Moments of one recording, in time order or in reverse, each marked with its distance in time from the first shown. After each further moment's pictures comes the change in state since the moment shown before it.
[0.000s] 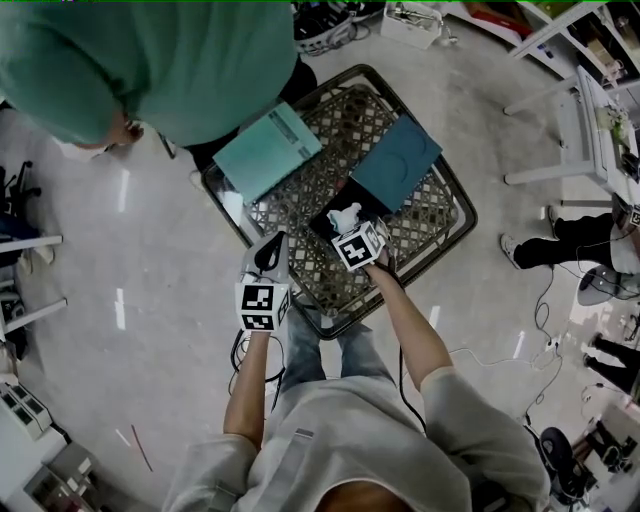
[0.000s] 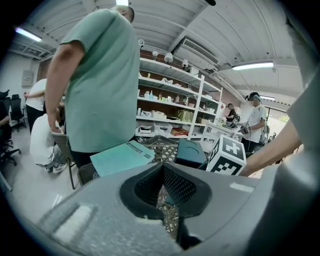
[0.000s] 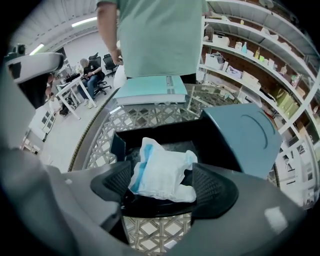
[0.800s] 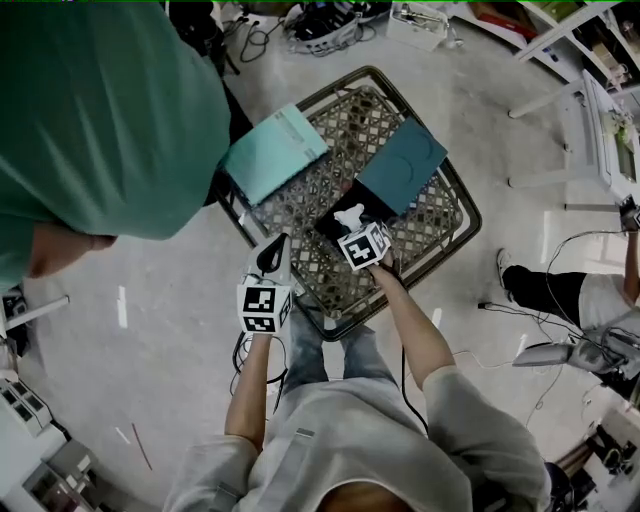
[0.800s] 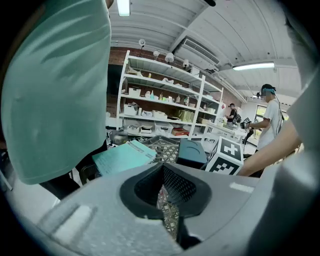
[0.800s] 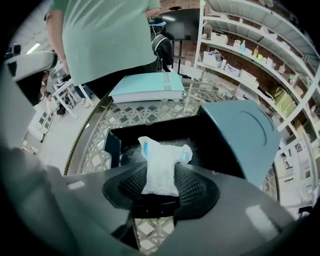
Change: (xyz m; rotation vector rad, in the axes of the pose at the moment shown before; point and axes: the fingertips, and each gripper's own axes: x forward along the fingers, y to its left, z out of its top) left arm -0.005 0.006 0.001 -0.006 0.004 0.007; right arm 0.004 -0.007 -0.003 0.016 0.020 -0.021
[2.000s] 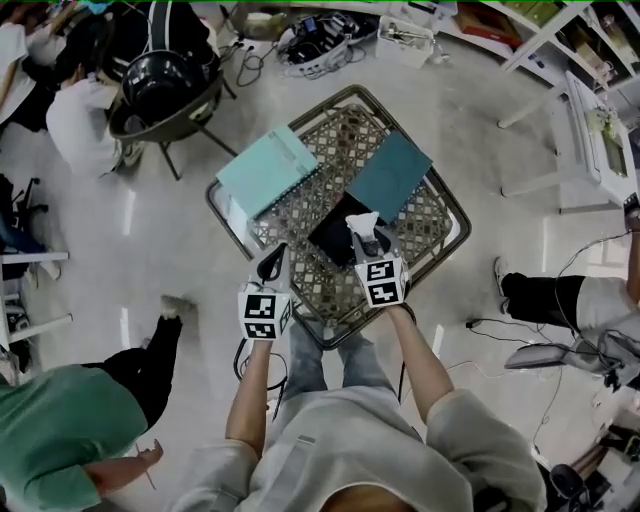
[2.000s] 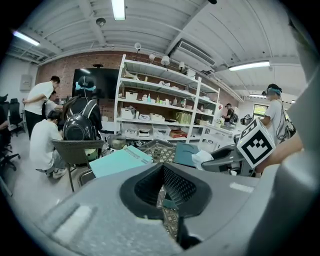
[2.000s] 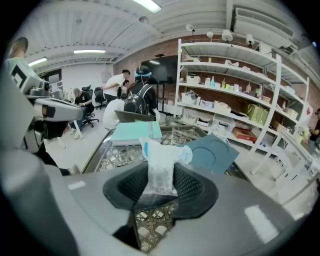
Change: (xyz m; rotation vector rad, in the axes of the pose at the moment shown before) left arm -0.004 -0.018 0.016 0.036 -0.032 -0.014; right arm -0.124 -0.028 0.030 0.091 -0.445 -0.171
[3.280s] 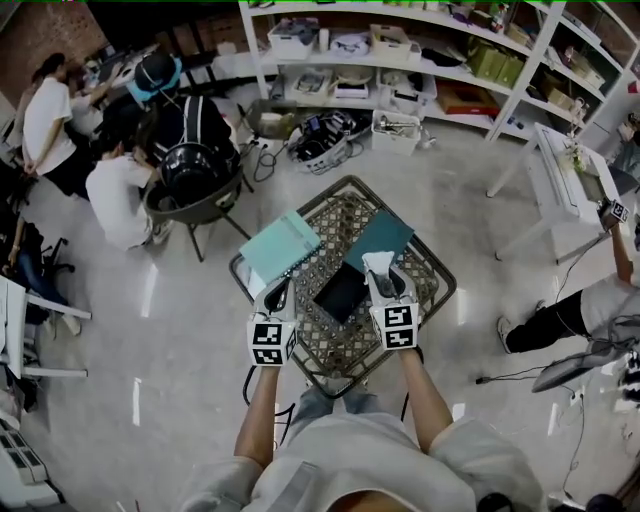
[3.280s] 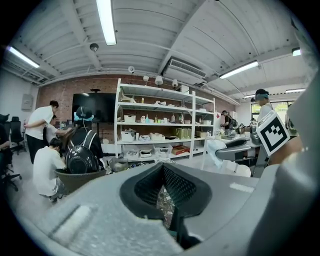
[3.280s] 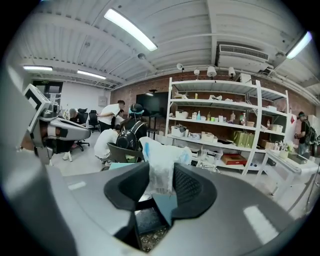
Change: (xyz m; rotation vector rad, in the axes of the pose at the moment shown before) left arm -0.041 -0.022 0.117 0.110 -0.190 0.037; right arm -0.124 -0.044 0.117 0.003 -0.354 -0.122
